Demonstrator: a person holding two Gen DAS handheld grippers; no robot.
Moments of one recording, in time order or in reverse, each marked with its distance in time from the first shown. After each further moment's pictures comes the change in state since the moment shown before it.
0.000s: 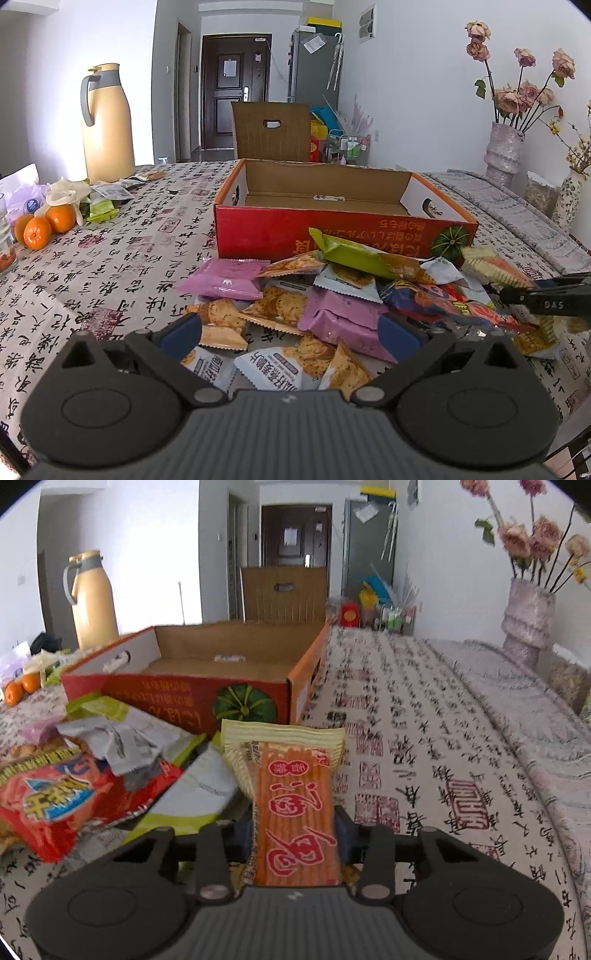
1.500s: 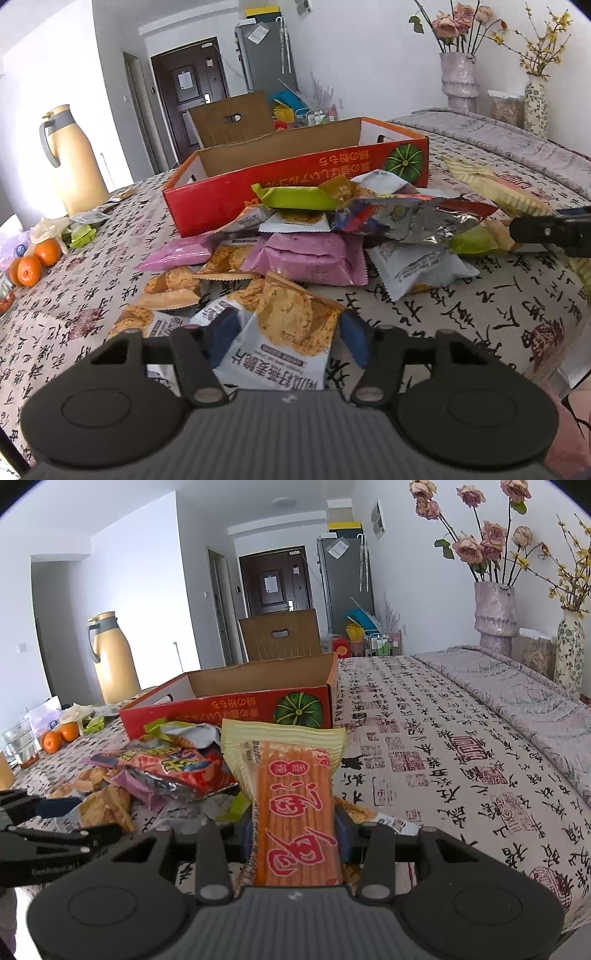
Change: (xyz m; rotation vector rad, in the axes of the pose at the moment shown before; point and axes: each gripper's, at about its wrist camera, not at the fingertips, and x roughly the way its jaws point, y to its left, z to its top) left arm -0.004 -0.051 -0.048 0.261 0.033 0.028; right arm -0.077 0.043 -0.065 0.147 -0.156 0.030
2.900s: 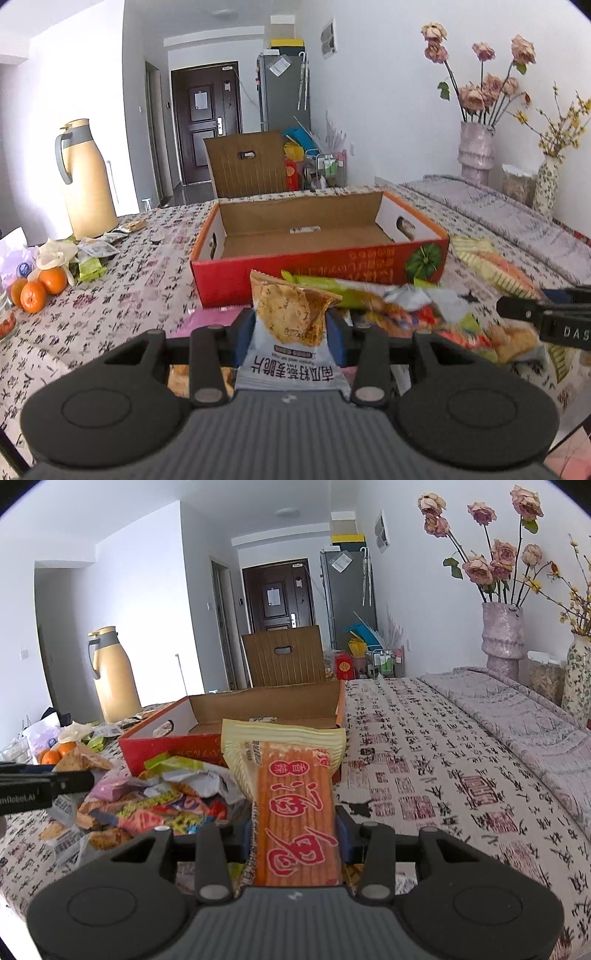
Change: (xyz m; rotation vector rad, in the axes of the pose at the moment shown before) left arm -0.012 0.044 0.062 -0.126 -0.122 -0.039; right arm 0.015 0.007 0.036 -0.010 -0.048 0.000
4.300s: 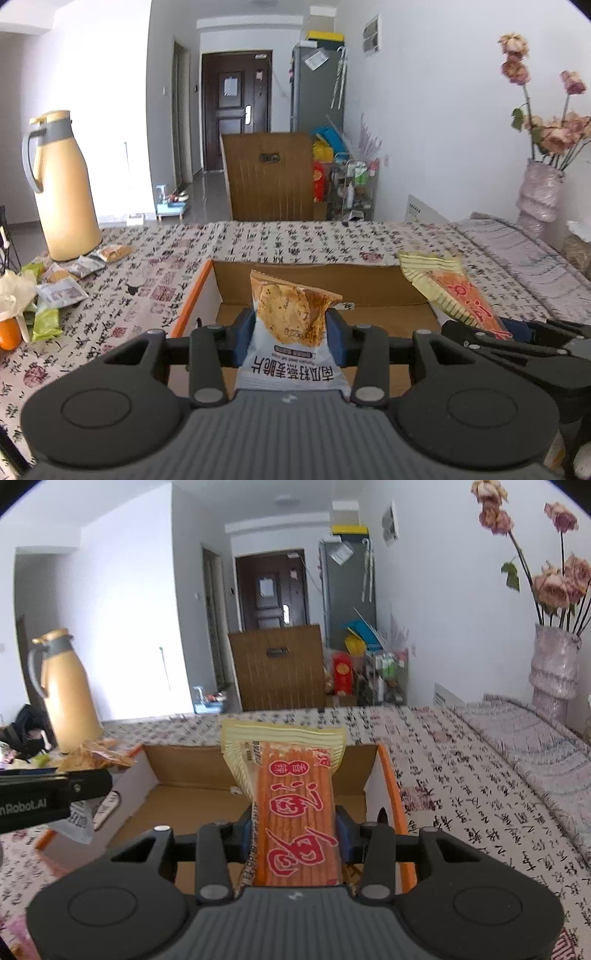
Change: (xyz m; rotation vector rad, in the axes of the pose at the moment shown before) left arm 0.164 0.015 0.113 -0.120 0.038 0.063; right arm 0.192 0.026 0.122 -0.023 0.044 -0.060
